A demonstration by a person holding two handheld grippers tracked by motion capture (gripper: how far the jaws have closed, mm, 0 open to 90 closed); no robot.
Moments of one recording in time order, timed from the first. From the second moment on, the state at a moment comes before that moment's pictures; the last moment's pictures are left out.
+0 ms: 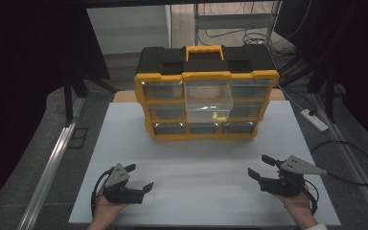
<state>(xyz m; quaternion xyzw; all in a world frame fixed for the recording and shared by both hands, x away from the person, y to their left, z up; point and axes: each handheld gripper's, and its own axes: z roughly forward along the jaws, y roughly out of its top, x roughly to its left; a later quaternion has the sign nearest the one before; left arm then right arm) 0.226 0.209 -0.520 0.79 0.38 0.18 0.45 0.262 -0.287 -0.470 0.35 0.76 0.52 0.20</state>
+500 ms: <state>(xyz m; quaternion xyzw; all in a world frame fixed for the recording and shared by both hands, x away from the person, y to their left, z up) 0.225 0.209 -0.519 0.79 0.37 0.18 0.44 0.263 -0.298 -0.488 0.35 0.76 0.51 0.19</state>
